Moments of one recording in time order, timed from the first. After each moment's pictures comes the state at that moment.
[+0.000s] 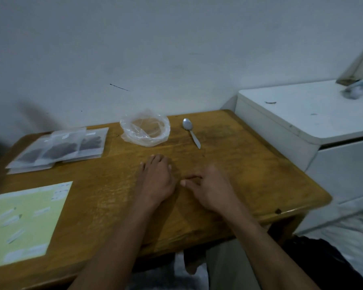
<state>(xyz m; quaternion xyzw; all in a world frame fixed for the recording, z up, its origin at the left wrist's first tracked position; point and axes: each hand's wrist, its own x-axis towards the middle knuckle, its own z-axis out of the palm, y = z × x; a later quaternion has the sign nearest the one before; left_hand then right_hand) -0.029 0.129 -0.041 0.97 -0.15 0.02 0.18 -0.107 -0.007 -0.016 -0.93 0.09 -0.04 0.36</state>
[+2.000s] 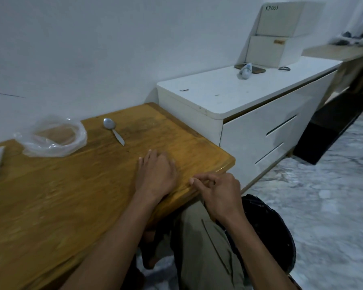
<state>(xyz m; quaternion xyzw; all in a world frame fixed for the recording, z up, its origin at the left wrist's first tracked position) -0.098 -0.015 -0.036 0.93 -0.31 -0.03 0.20 -0.239 -0.106 -0.050 -0.81 0.27 -0.29 0.44</state>
